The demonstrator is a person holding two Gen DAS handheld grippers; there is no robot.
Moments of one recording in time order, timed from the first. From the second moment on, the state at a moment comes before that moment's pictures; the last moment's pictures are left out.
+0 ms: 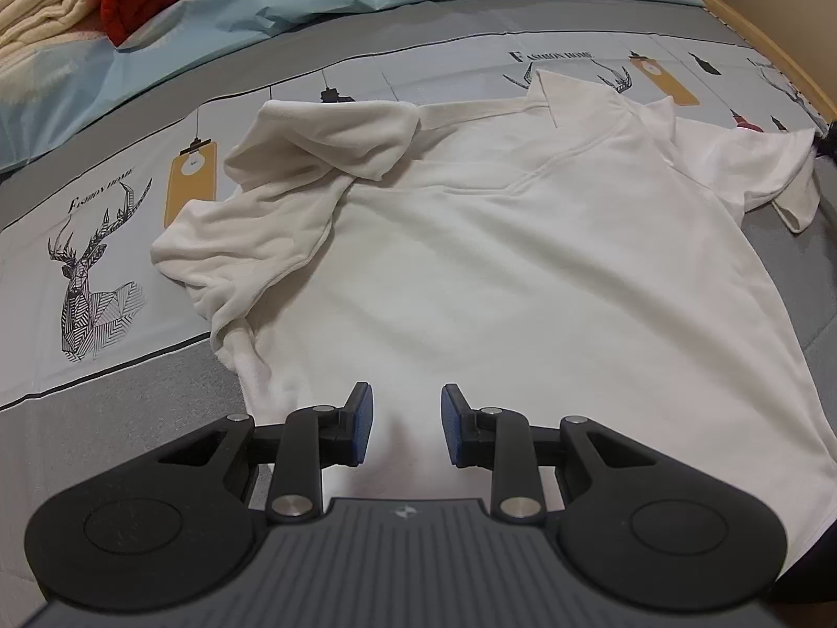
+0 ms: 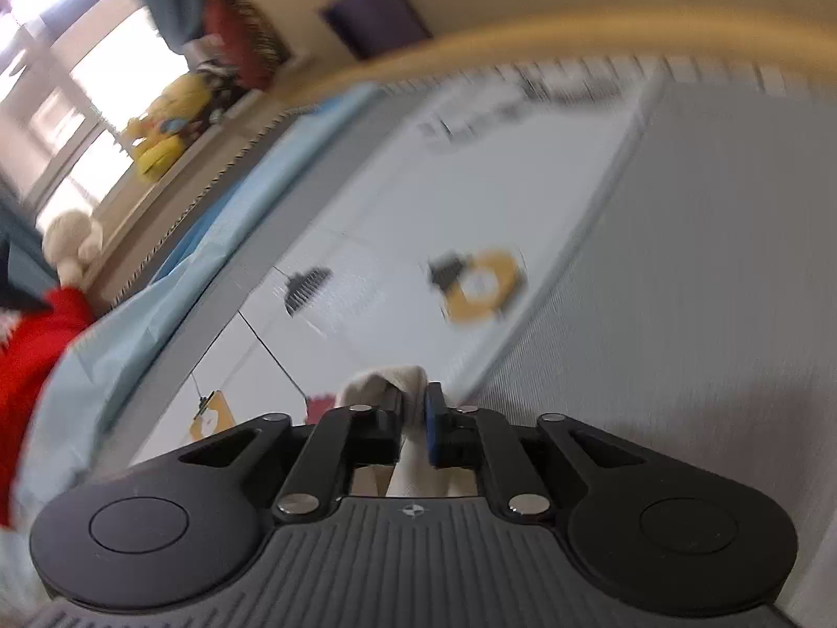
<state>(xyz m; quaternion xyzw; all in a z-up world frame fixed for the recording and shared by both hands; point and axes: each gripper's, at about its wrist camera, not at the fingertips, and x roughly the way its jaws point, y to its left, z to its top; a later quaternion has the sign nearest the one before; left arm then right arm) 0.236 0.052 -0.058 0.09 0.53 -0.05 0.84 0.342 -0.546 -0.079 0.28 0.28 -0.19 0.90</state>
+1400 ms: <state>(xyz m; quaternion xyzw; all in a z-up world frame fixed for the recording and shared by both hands) 0.235 0.048 -0.052 0.10 0.52 -0.06 0.84 0.273 -0.613 -0.120 0.60 0.25 -0.27 0.71</state>
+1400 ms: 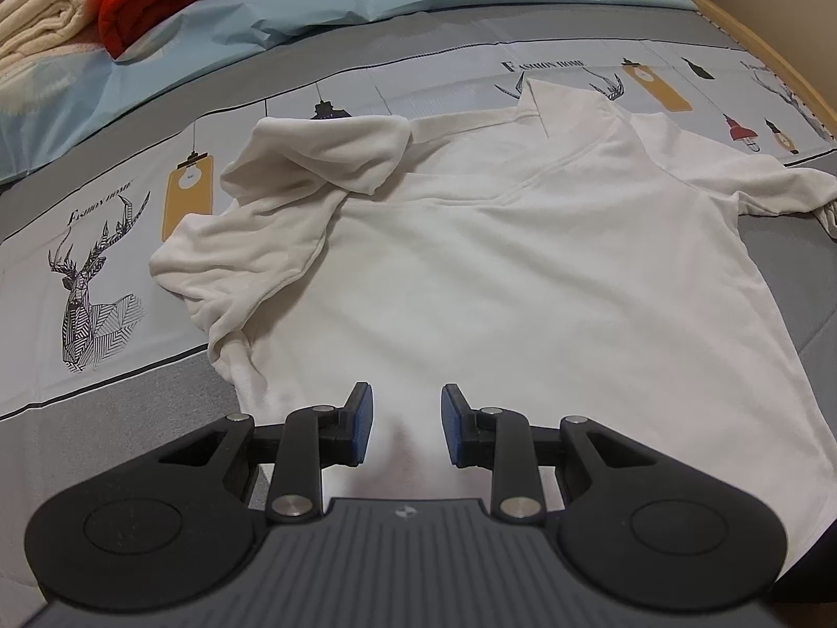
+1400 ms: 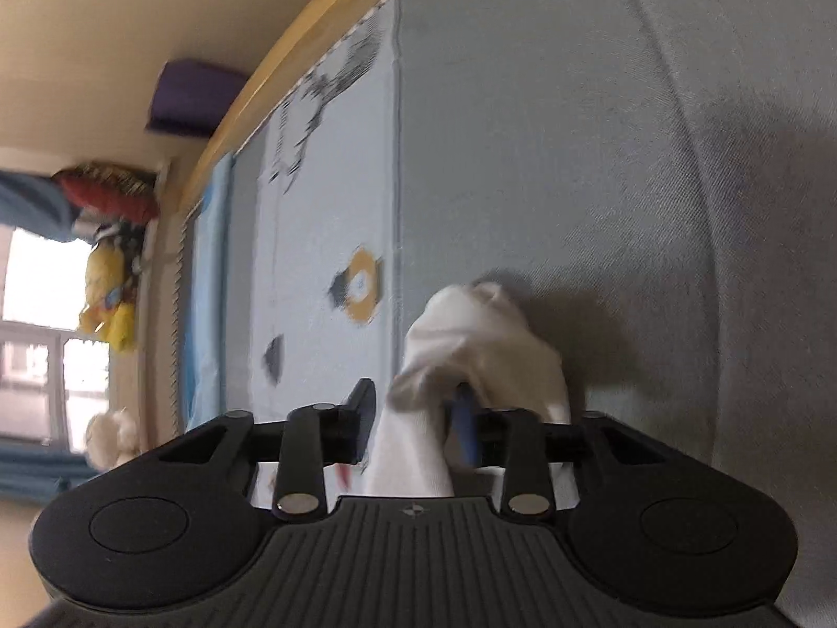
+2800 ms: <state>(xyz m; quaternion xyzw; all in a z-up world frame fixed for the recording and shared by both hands) 0.237 0.047 -0.067 0.12 0.54 -0.05 0.83 0.316 -0.704 -0.180 0.59 0.21 -0.19 0.76</state>
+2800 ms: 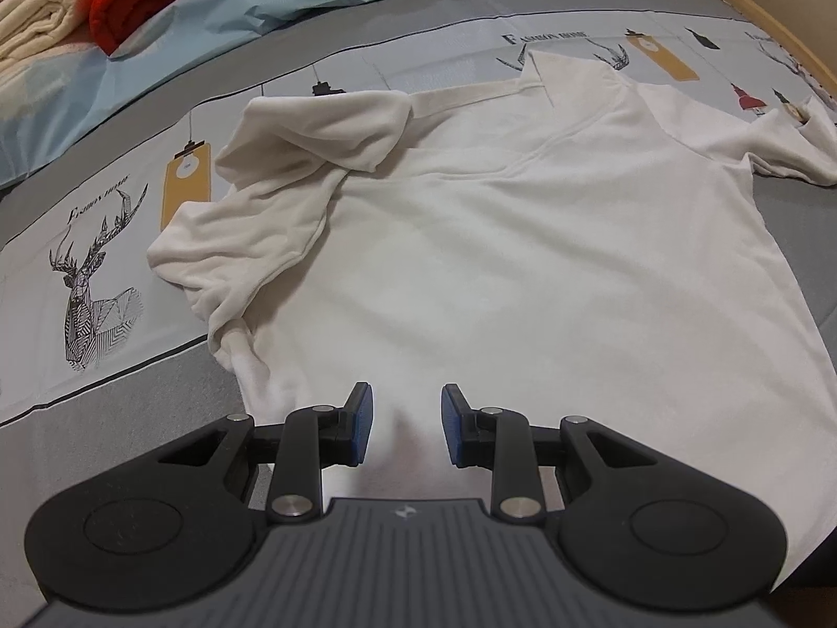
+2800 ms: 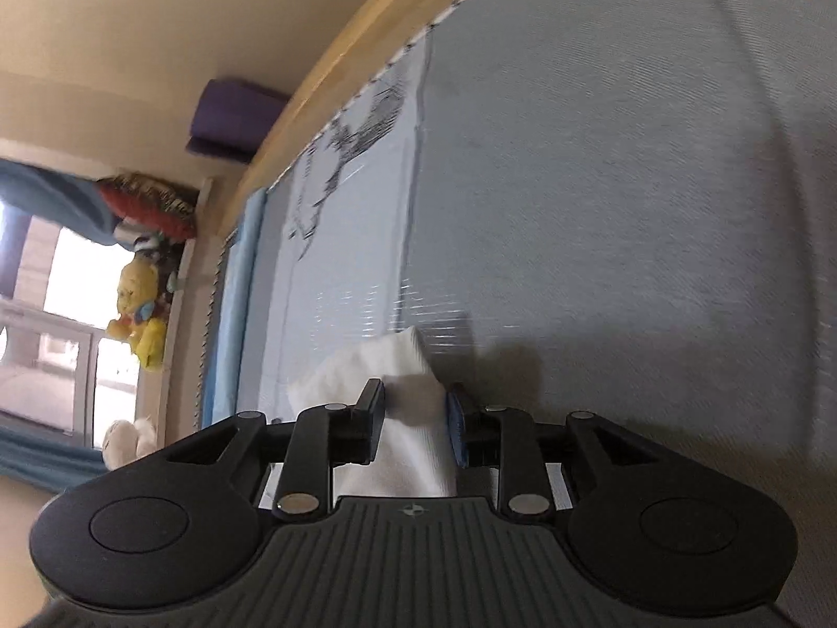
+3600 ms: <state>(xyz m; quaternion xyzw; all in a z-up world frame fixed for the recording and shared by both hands) 0.239 0.053 -0.065 0.12 0.54 -0.06 0.83 0.276 -0.719 -0.155 0.51 0.19 -0.34 0.76</state>
